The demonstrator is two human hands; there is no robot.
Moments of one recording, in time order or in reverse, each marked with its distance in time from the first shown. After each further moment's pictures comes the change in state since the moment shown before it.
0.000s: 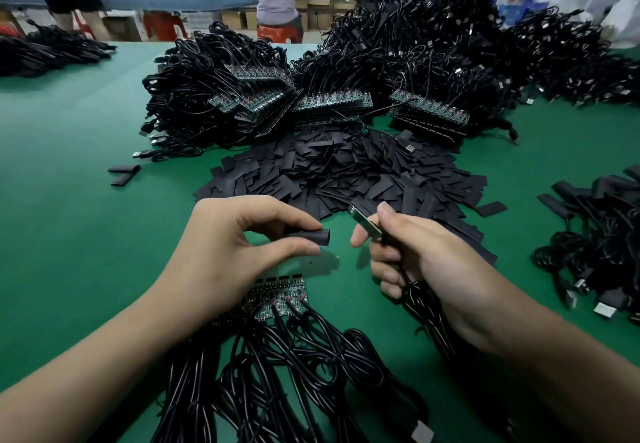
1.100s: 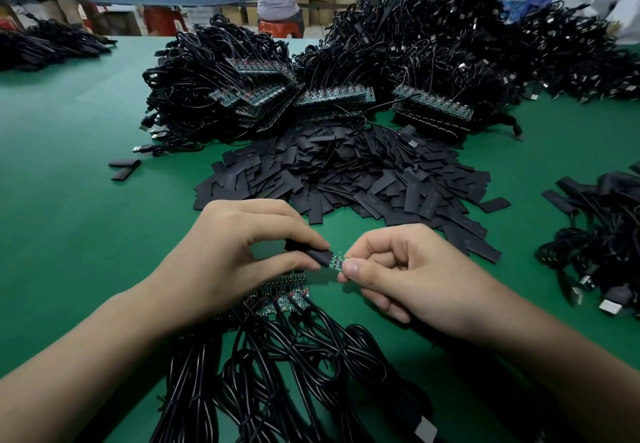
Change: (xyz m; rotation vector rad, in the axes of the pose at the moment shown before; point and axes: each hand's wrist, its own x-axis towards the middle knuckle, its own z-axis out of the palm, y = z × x) left_hand 0.000 -0.006 -0.010 0.194 -0.205 0.319; right_hand -0.009 -0.003 0.006 -0.382 -0.149 -0.018
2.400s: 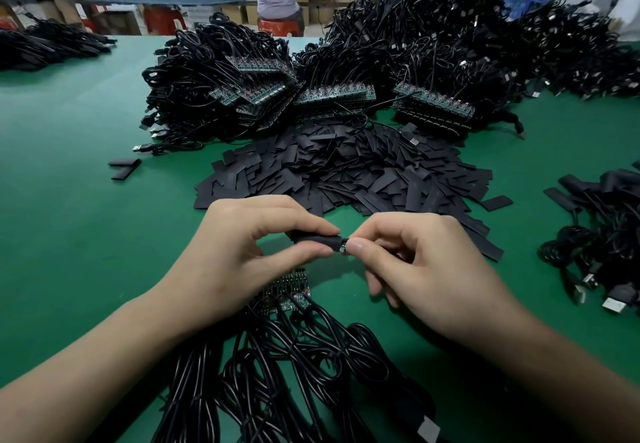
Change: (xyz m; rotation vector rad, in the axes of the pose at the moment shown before) left_hand 0.003 0.004 0.010 -0.076 0.104 -0.088; right_hand -0.001 -0.001 0.005 -0.314 0.292 -0.214
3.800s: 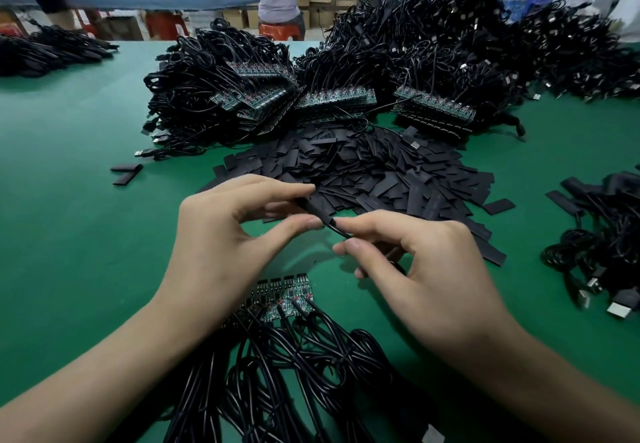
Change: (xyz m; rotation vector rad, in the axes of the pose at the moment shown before) left_hand 0.001 0.003 0.005 -0.029 0.309 -0.195; right_hand -0.003 -0.003 0.013 -0.115 0.238 -0.156
